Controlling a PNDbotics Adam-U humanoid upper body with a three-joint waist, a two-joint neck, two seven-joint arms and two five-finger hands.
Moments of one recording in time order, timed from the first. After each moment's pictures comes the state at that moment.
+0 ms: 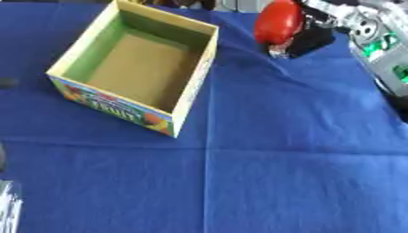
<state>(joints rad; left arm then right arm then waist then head) -0.32 0.13 0.00 -1.98 -0.08 -0.06 0.38 -1.01 -0.69 0.35 -1.51 0.52 0.41 0.47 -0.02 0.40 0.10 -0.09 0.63</state>
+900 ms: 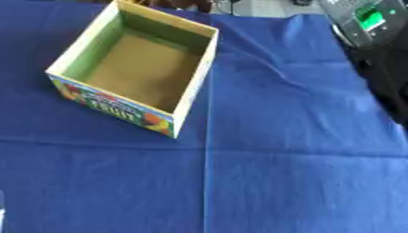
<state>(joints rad) -0.32 0.14 0.00 -1.98 -0.08 -0.06 0.38 -1.27 -0.50 0.38 -1.46 0.58 0.44 0.52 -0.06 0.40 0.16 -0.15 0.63</state>
